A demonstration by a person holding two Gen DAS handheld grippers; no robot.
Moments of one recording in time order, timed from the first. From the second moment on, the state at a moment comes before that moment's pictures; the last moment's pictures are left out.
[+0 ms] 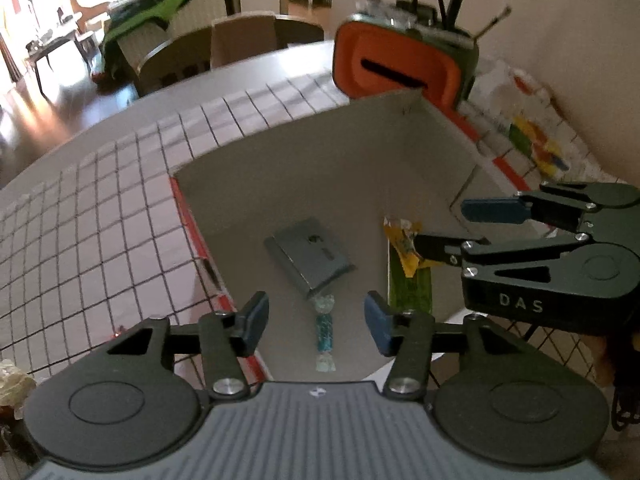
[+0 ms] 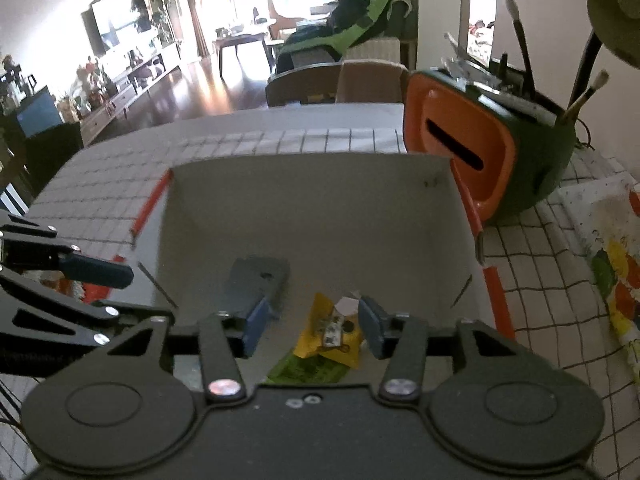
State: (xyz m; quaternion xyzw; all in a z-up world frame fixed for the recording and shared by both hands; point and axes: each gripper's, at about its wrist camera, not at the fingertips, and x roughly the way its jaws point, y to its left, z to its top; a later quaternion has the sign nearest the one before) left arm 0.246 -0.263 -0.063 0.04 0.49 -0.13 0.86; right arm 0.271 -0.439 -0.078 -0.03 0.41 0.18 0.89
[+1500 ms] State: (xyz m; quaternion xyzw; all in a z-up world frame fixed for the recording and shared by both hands) left arm 0.085 0.010 -0.048 0.00 0.37 -0.07 0.92; right arm 0.175 -0.223 -0.067 -0.03 0.39 0.21 0.90
